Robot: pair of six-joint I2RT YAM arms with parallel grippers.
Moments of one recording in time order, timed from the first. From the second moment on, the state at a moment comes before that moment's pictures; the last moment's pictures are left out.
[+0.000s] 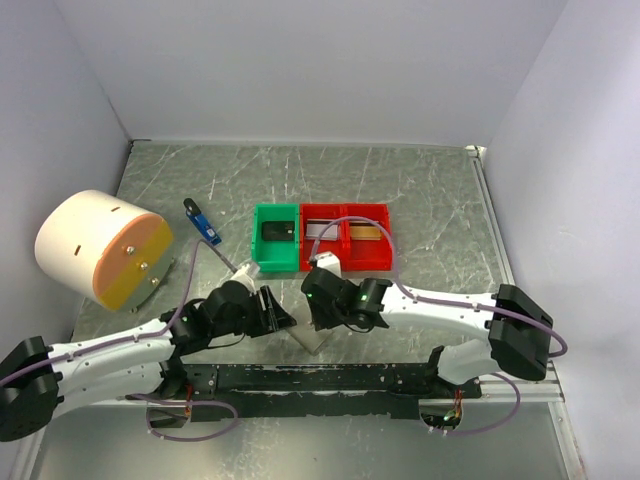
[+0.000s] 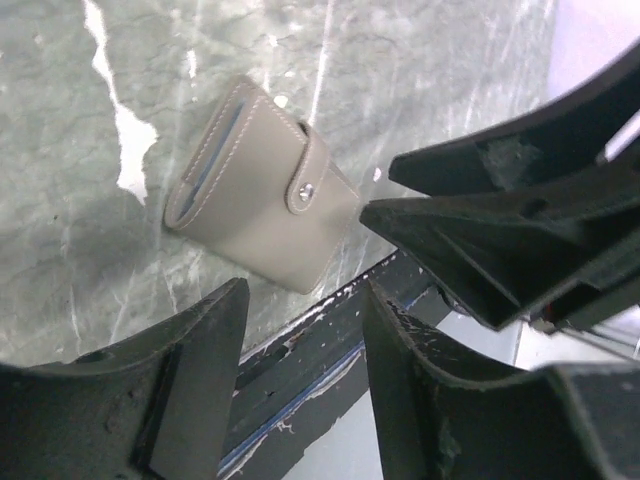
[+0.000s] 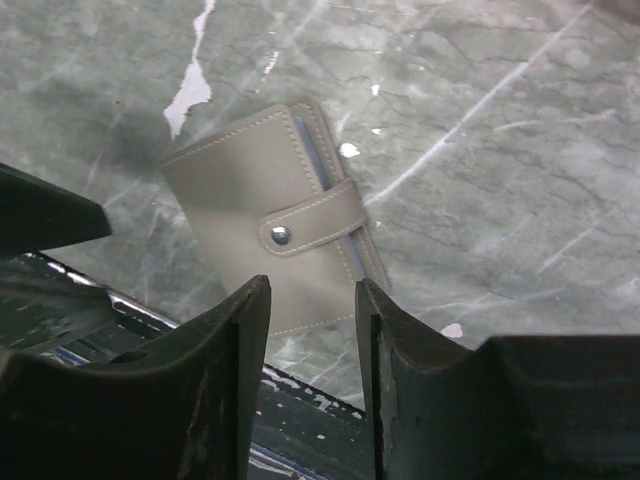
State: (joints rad) left arm -0.96 0.87 0.30 -0.01 0.06 -1.09; right arm 1.15 1.36 0.82 -0.50 0.25 0.72
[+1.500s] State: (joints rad) left arm -1.09 0.85 0.25 -0.08 -0.20 -1.28; right arm 1.24 1.63 0.94 -0.46 0.41 0.74
